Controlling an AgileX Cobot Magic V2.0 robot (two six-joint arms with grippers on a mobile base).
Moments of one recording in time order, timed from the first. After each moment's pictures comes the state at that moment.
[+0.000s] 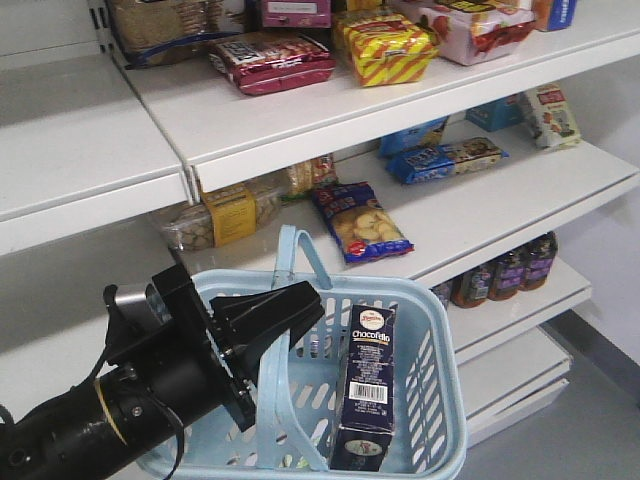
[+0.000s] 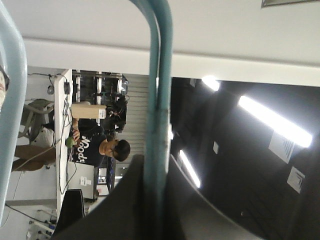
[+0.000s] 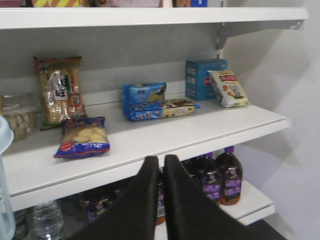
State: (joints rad) left arm -0.70 1.42 -0.42 0.30 -1.09 -1.90; right arm 0.00 -0.01 0.03 -0.07 0.11 0.06
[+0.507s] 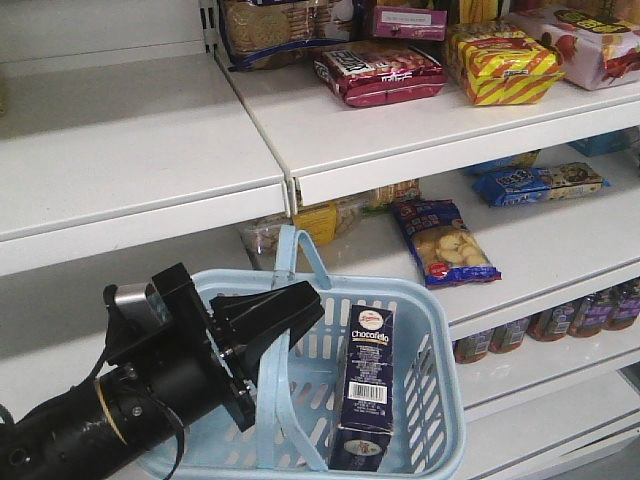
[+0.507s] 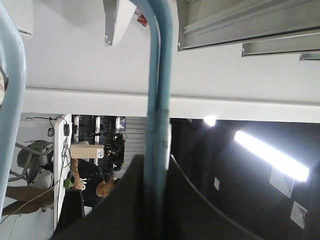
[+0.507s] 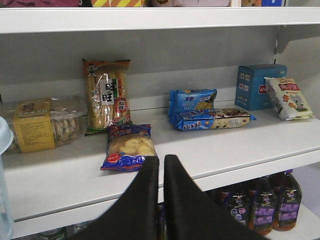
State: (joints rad) left arm -0.70 1.42 -0.42 0.30 -1.09 -1.90; right arm 0.00 -0.01 0.03 -0.07 0.11 0.06
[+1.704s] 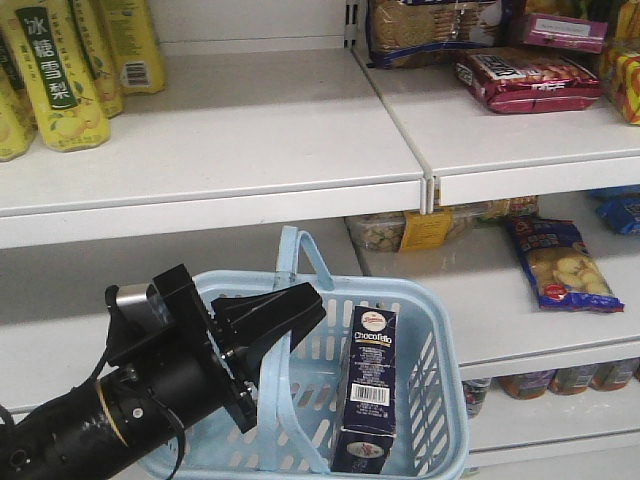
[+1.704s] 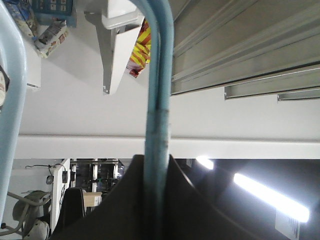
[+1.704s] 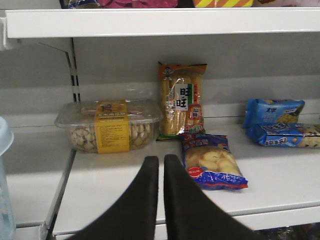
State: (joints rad) left arm -0.70 1.42 -0.42 0.30 -1.09 -1.90; right arm 0.00 -0.01 0.03 -0.07 0.11 0.06
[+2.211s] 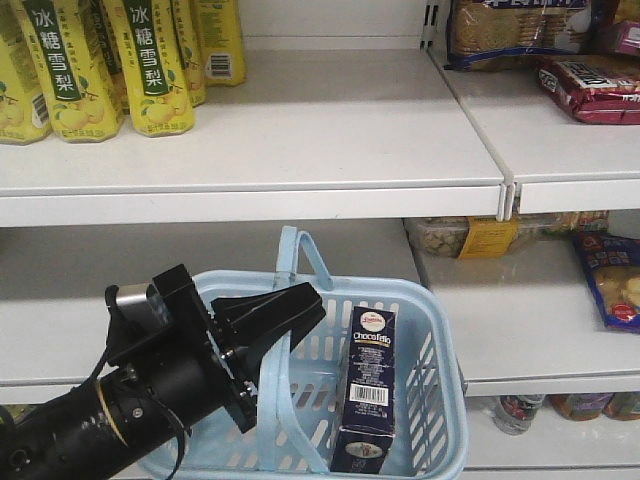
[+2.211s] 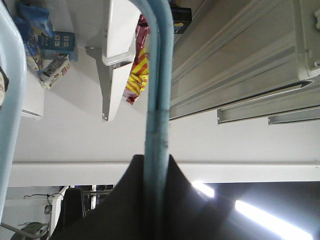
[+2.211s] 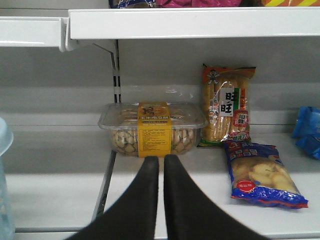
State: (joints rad) left arm -0.70 1.42 -0.42 0.30 -1.09 -1.90; right arm 0.00 -0.01 0.03 -0.07 0.11 0.06
